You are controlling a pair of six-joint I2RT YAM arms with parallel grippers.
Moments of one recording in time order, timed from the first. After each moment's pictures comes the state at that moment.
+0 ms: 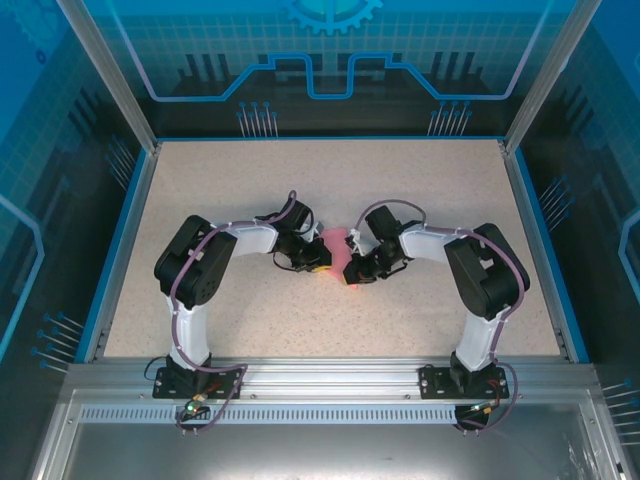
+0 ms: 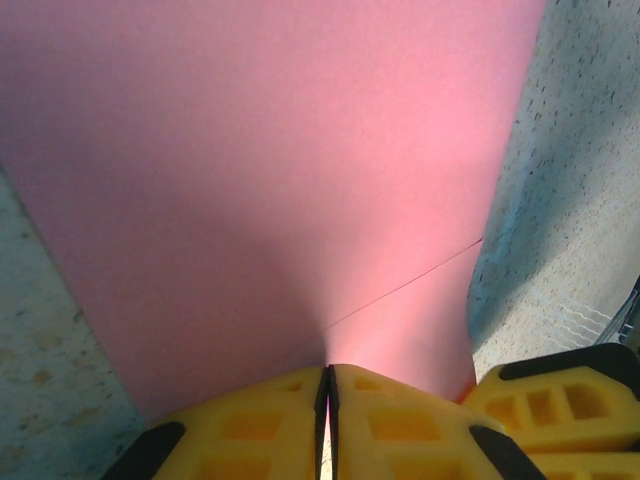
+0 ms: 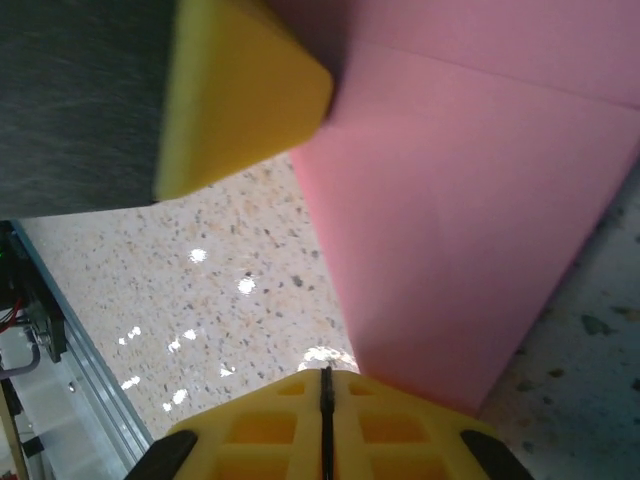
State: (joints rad) left arm -0.48 1.98 1.11 -0.28 0.61 -0.69; right arm 0.48 1.84 0.99 -0.47 -0.68 0.24
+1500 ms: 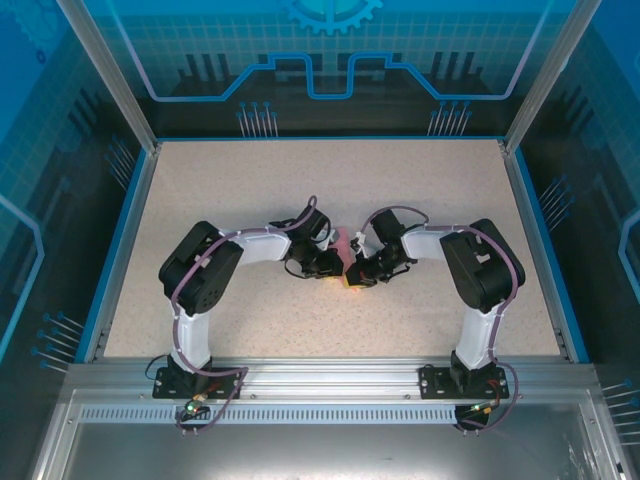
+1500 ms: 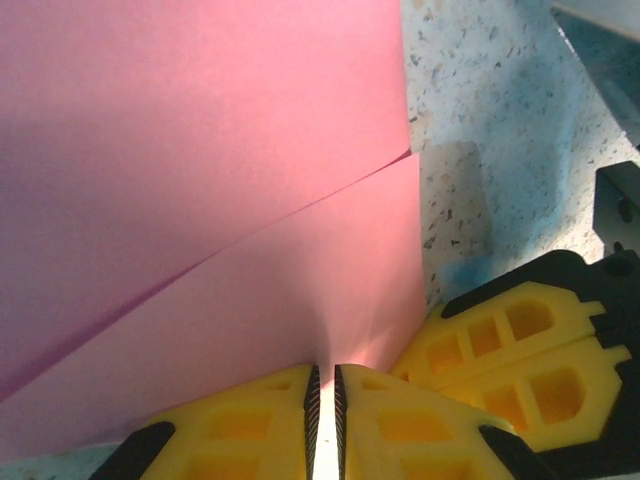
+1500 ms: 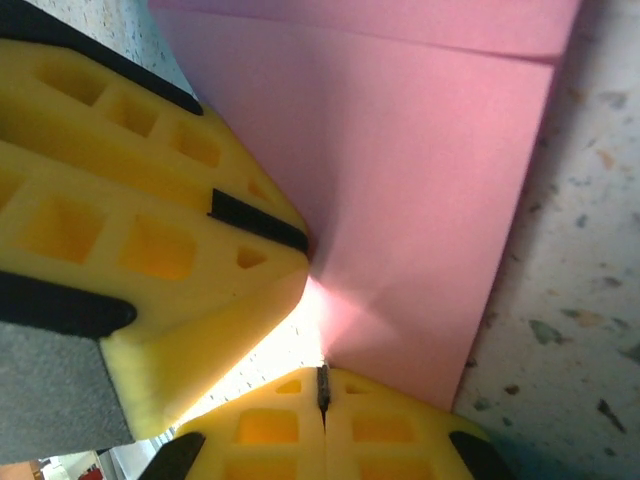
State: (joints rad) left arm -0.60 1.96 1.14 -0.32 0.51 -0.61; right arm 0.43 1.89 0.95 -0.41 -0.76 0.30
